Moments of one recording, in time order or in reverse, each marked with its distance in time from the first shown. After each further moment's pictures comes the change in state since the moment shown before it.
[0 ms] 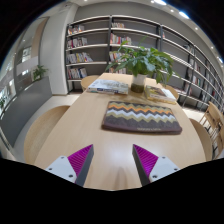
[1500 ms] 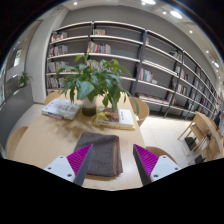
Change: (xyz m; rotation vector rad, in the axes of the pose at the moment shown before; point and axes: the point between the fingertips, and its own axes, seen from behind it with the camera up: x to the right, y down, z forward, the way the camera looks) arm 0.256 -0.135 0.051 0.088 0.170 -0.011
